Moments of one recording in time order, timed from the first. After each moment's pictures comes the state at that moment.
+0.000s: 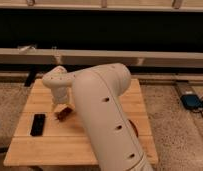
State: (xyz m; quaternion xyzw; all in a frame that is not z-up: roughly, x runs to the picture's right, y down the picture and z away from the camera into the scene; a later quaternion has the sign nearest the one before) arm -0.227 0.126 0.888 -0.29 0.24 0.64 0.67
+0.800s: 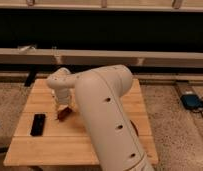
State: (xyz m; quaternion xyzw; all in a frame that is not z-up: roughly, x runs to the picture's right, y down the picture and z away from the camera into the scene) arm -0.217 0.129 0.903 -0.28 0.24 0.67 0.65
